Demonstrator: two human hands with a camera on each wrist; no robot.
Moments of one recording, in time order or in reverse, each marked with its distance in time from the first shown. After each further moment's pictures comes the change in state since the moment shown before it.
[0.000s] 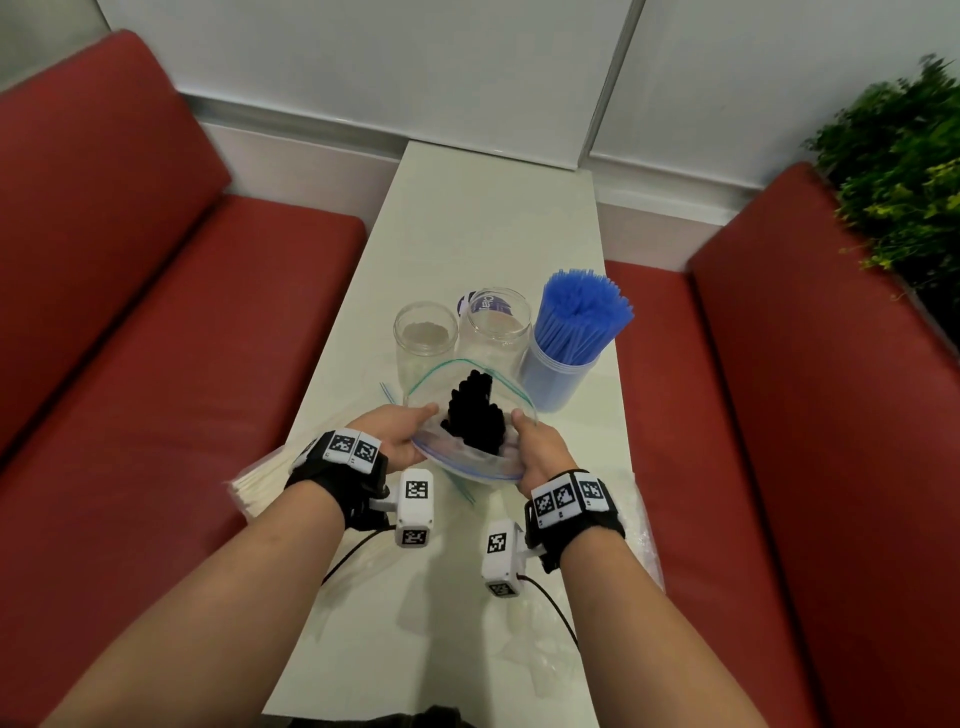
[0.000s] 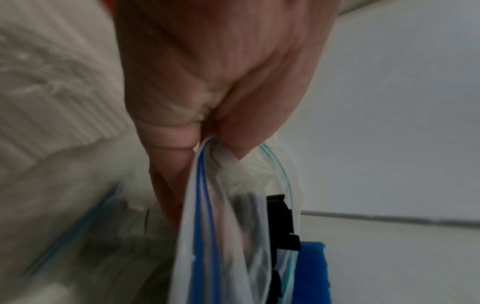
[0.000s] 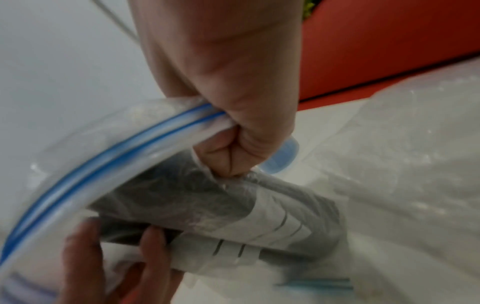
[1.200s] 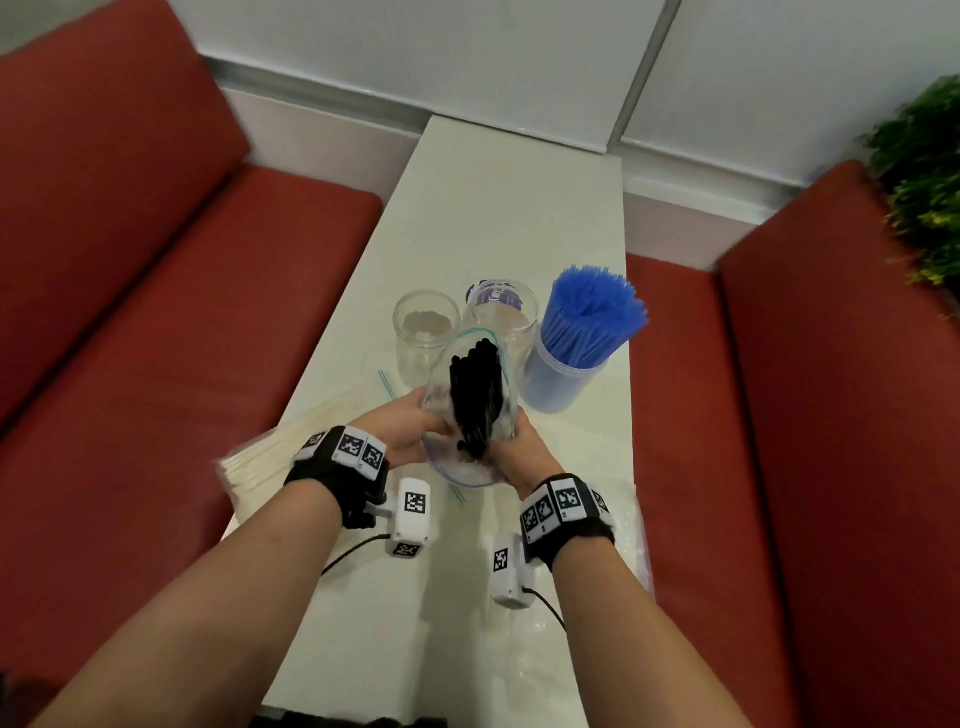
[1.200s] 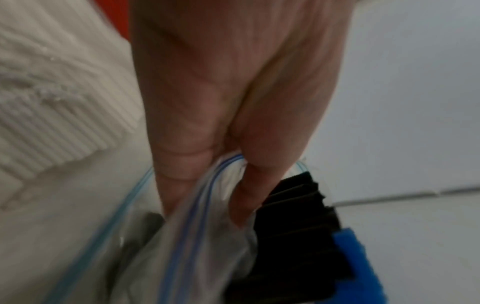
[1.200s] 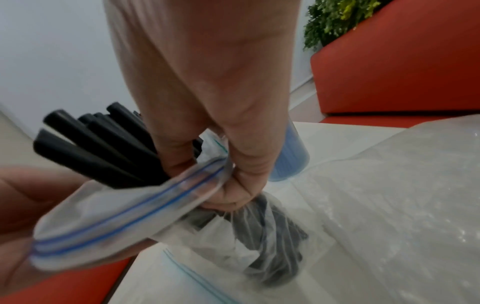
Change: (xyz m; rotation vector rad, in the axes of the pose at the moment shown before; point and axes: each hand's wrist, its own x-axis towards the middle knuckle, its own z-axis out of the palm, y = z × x) left_hand 0.019 -0.013 0.012 0.328 -0.255 0.256; right_hand 0.033 0.013 -0.005 -0.408 -0.249 -0.305
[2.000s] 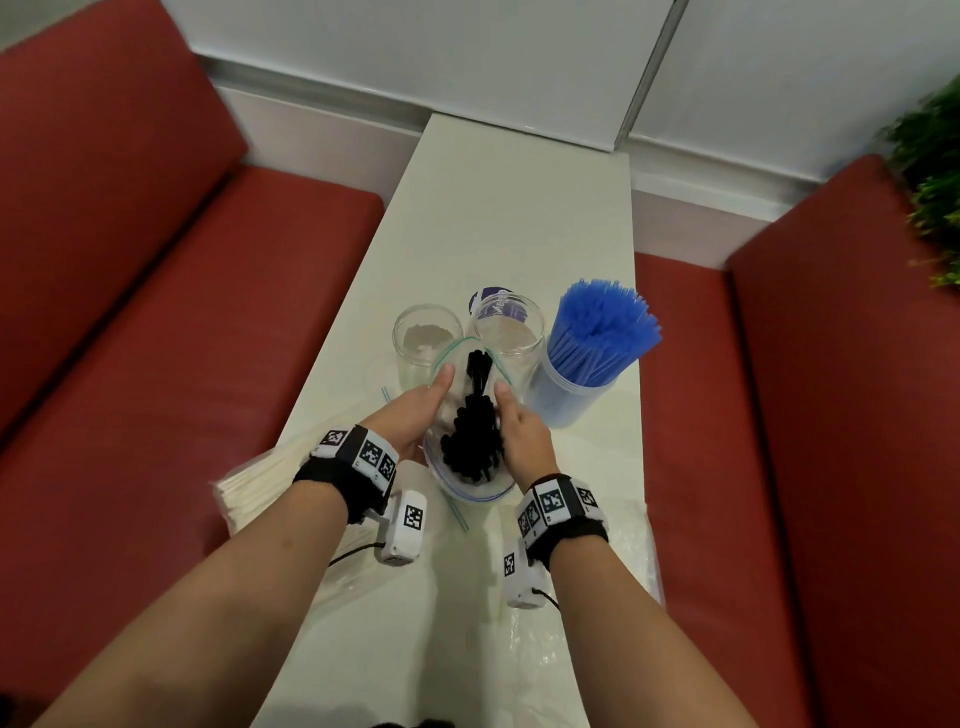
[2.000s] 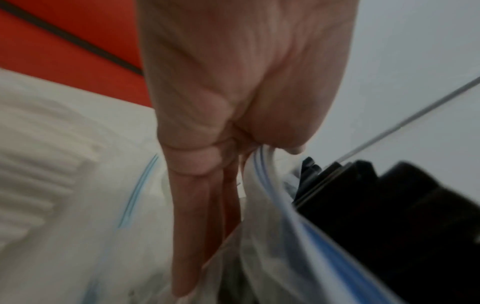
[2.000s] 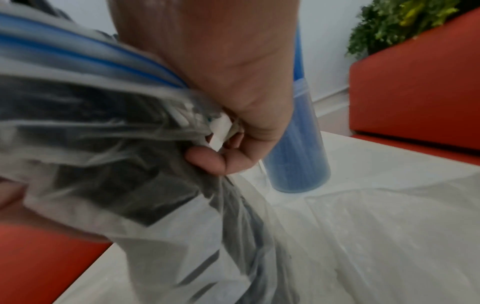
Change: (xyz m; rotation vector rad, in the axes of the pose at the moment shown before) left_hand 0.026 0.033 -0.005 0.188 0.172 -0.081; right_hand 0.042 -0.016 -0.003 -0.226 0.177 -0.032
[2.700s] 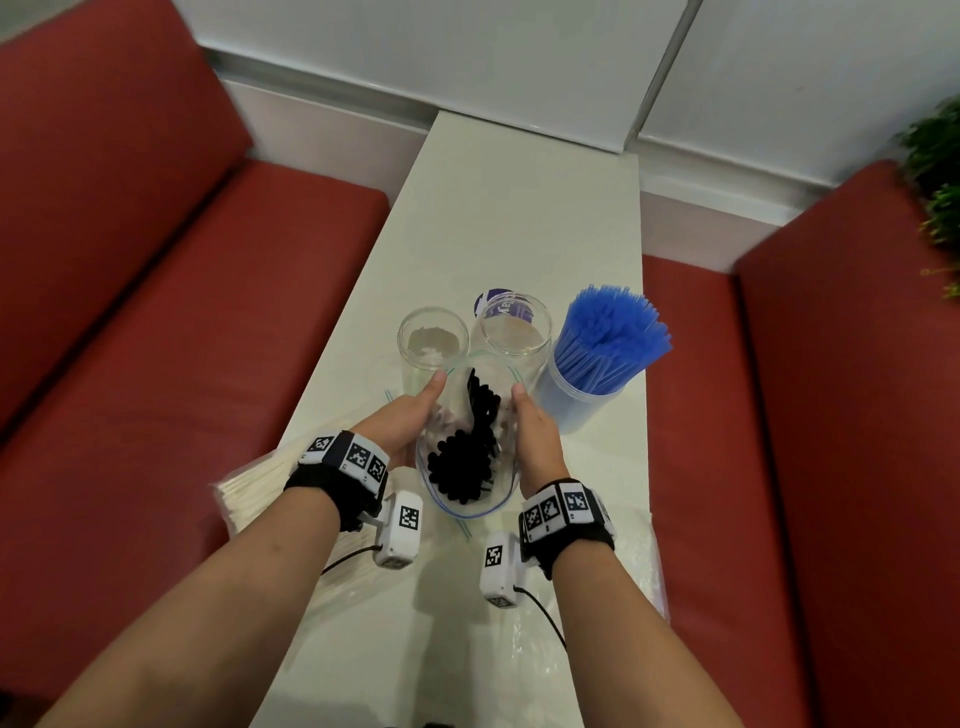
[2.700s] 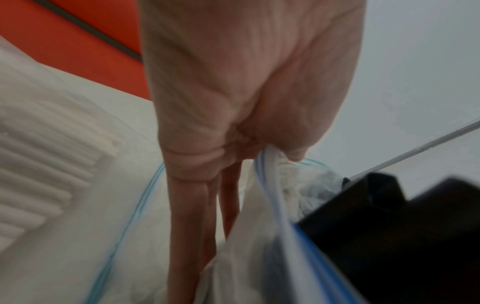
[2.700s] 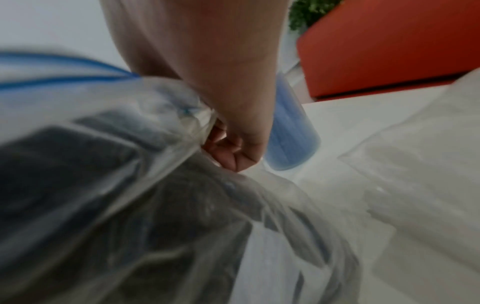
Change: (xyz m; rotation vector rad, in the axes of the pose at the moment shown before) left_hand 0.011 -0.009 -0.017 -0.107 0.026 -0.065; right_hand 0.004 -0.013 -0.002 0.426 -0.031 0.106
